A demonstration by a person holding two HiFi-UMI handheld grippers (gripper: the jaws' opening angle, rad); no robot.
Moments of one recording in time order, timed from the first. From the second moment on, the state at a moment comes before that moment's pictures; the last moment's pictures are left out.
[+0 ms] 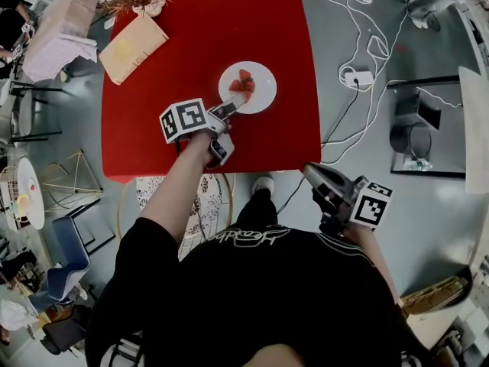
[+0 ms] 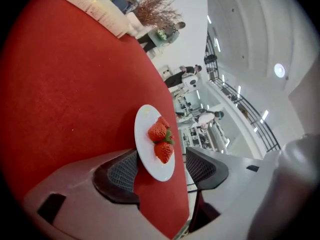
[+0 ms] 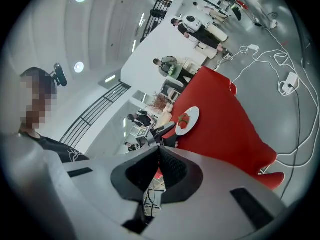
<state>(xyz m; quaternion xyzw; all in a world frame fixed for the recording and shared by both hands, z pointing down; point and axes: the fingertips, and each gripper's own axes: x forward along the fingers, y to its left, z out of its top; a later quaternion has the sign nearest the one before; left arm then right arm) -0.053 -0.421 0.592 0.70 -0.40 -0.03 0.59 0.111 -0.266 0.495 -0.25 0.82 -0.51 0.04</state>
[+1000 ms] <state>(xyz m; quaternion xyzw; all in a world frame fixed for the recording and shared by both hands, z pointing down) -0.047 -0.390 0.611 0.80 -0.41 0.31 0.31 0.113 -0.266 0.495 -0.25 0.82 -0.51 0.02</state>
